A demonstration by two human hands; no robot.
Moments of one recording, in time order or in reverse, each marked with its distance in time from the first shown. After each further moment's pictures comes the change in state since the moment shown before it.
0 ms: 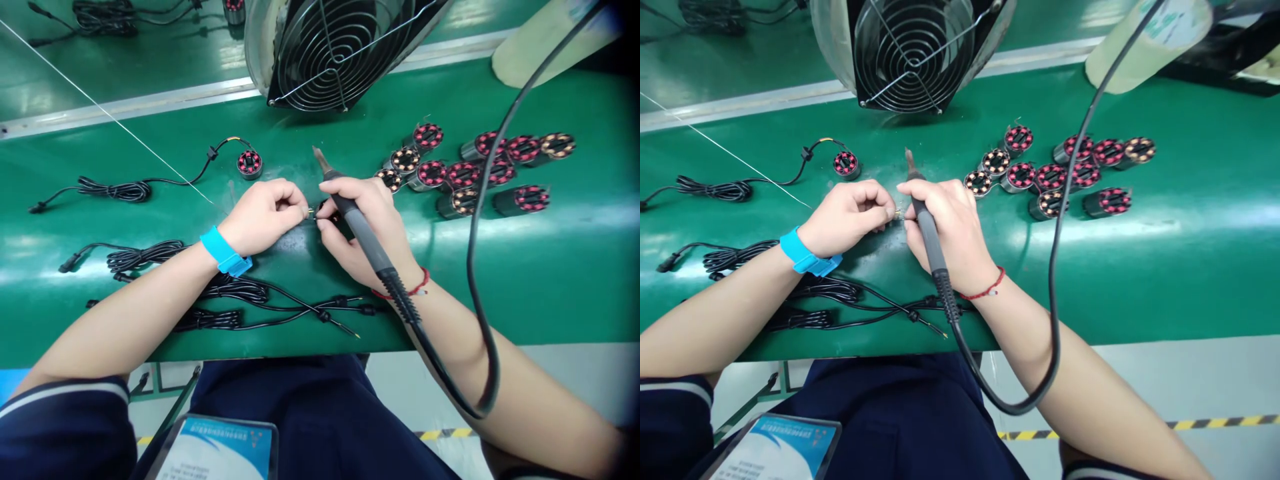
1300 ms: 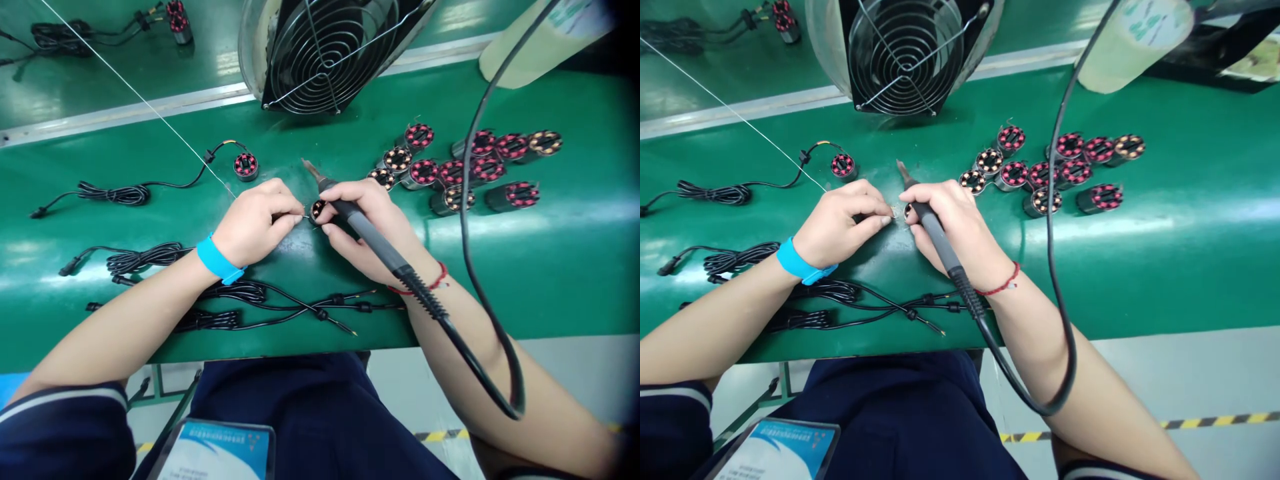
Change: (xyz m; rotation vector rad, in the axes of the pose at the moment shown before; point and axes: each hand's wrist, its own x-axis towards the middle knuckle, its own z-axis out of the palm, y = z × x) left_hand -0.011 -0.008 -0.005 0.404 0.052 0.407; right_hand -0.001 0.007 -0.013 0.076 -0.133 0.004
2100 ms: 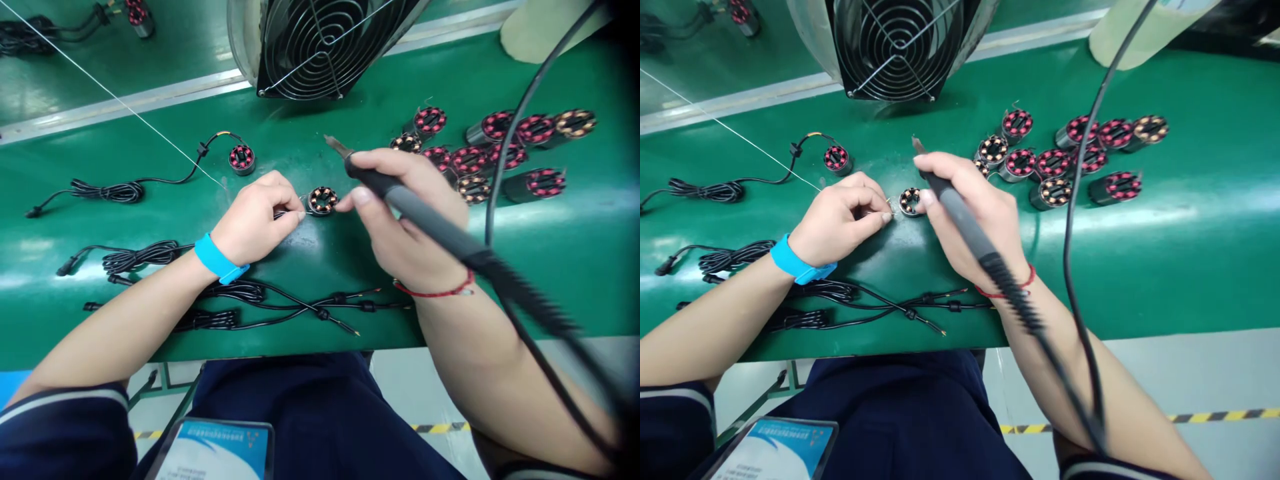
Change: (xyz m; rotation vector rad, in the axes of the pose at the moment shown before) left_hand 0.005 0.004 0.004 -0.088 -0.029 -0.151; right_hand -0.001 -0.011 -0.008 0.077 0.252 0.133
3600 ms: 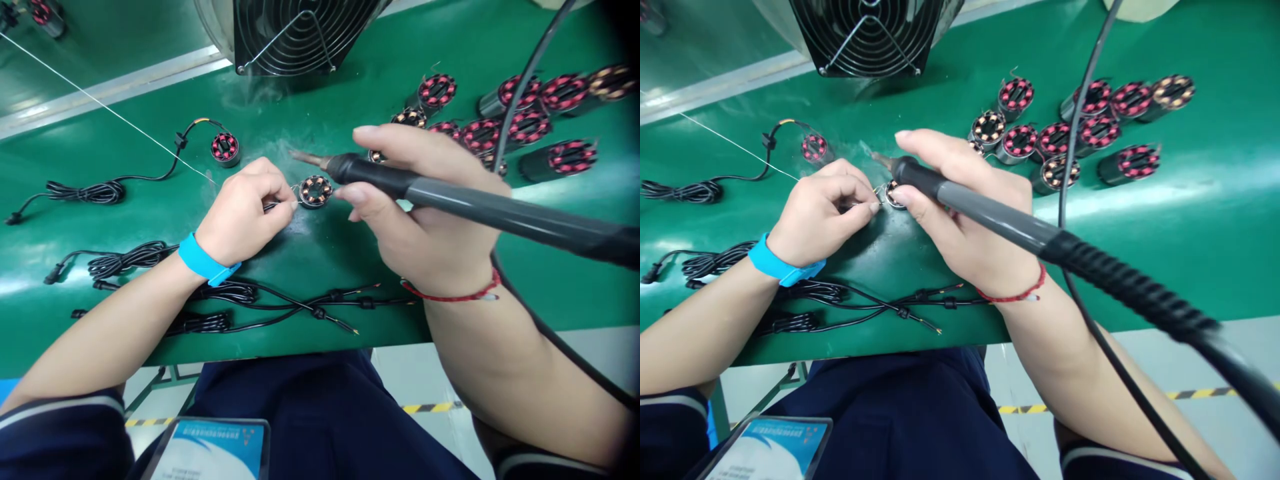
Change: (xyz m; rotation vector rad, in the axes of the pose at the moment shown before) left_hand 0.003 0.003 0.001 0.050 0.006 0.002; right_hand 0.000 -0.004 -0.011 -0.041 0.030 -0.054
